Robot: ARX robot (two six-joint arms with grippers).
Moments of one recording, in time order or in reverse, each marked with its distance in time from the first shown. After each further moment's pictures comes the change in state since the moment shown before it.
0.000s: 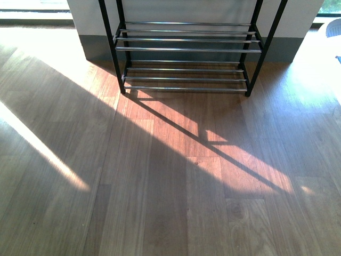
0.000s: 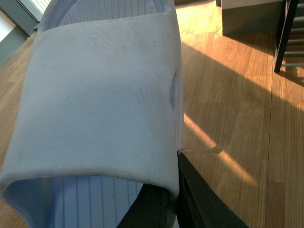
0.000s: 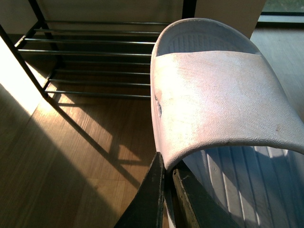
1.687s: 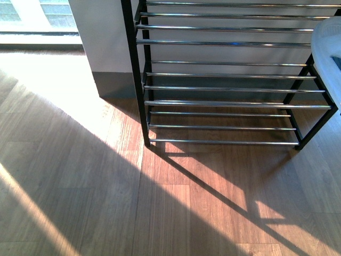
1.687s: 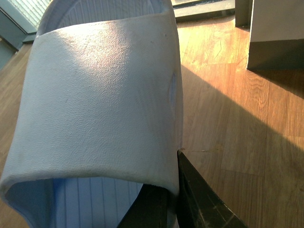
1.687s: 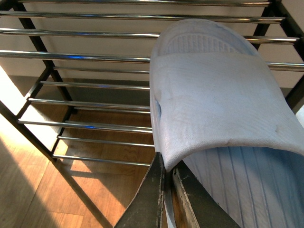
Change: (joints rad) left arm -0.003 0.002 -0.005 -0.002 0.000 -0.001; right arm 0.005 -0.002 0.000 0.000 -0.004 0.000
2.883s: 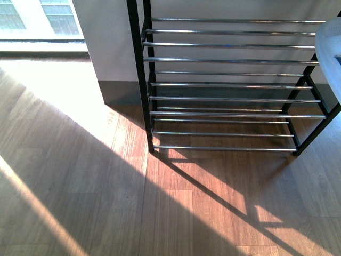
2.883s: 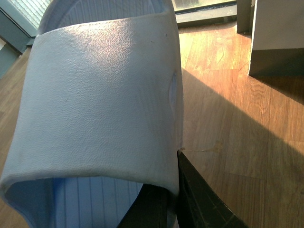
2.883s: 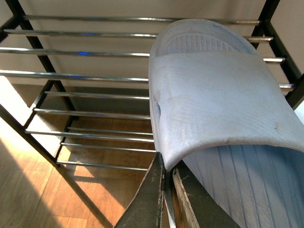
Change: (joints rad) left arm -0.001 0.000 -0.002 0.000 0.001 0.000; right arm -0.002 0.001 -0.001 0.000 0.004 0.000
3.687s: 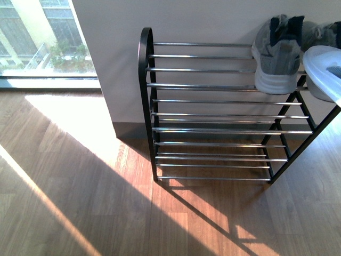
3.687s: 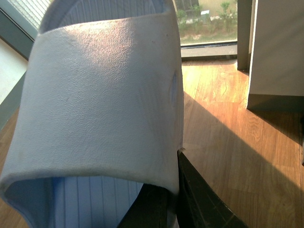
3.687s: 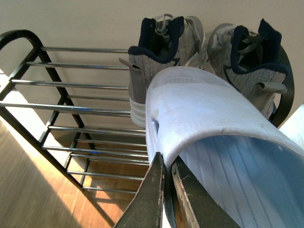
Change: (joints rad) left arm 0.000 0.000 -0.001 0.000 0.000 -0.001; right arm 0.000 0.000 0.000 0.000 0.000 0.001
